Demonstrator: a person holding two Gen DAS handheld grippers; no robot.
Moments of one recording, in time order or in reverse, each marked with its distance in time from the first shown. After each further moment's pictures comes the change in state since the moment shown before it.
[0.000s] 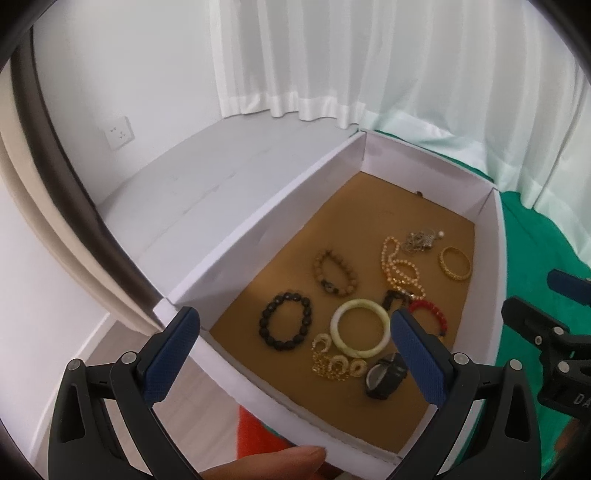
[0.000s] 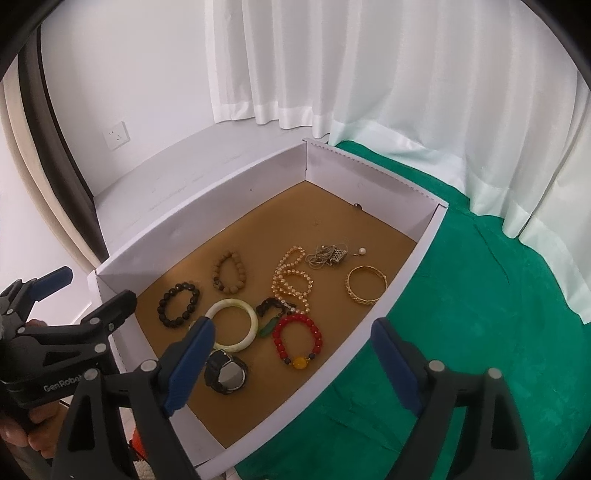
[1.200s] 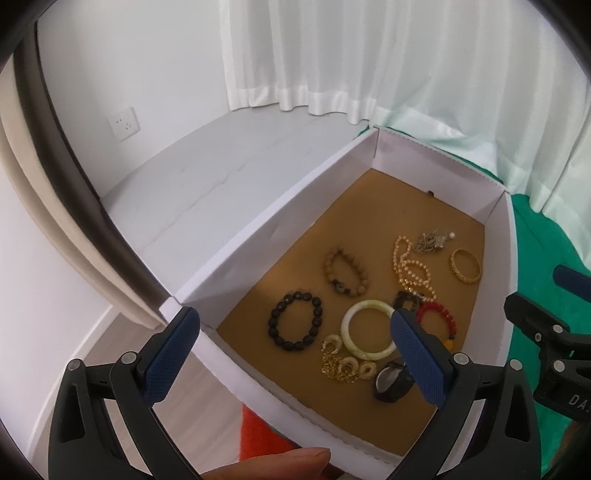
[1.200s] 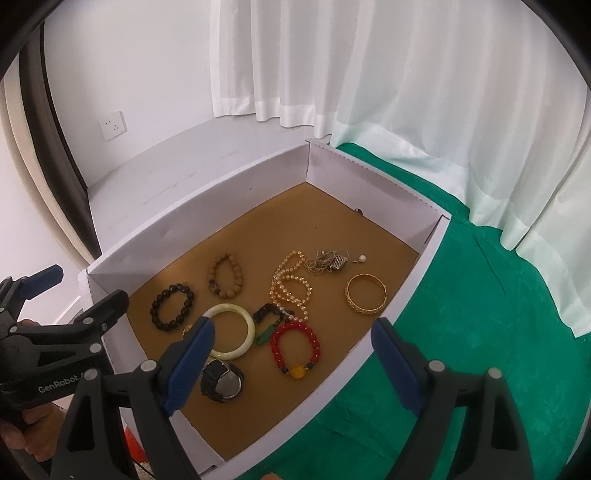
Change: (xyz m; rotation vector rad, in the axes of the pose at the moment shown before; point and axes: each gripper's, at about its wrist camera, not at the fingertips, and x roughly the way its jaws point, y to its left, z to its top) left arm 0.008 0.009 0.007 -0.012 0.023 0.018; right arm 0.010 0.009 0.012 -0.039 0.007 -0.045
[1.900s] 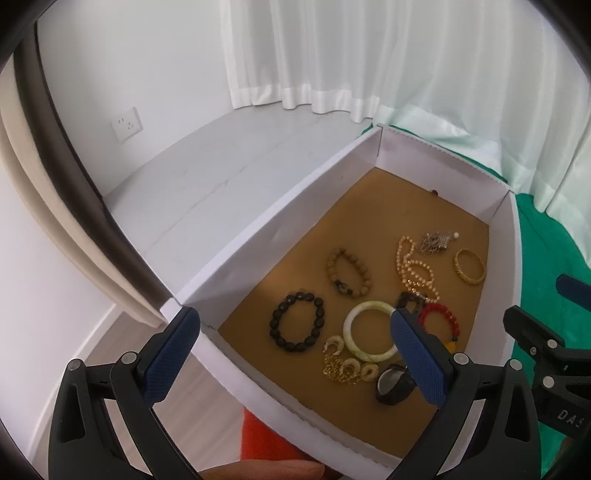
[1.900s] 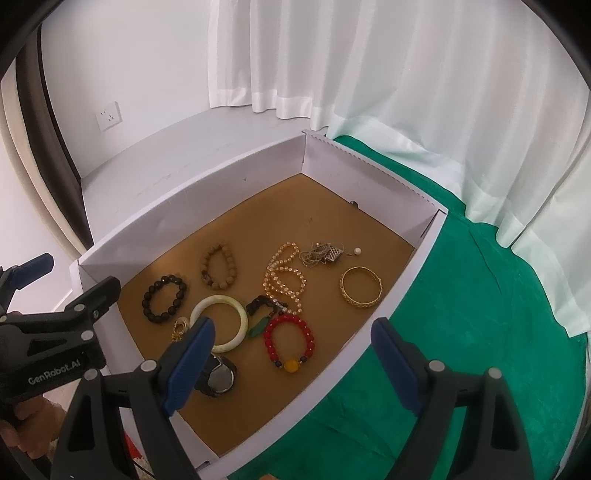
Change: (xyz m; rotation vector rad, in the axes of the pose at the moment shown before) left arm 0.004 -0.002 0.001 0.003 0.011 0.013; right arm 0.002 0.002 -0.003 -0.015 0.034 -0.031
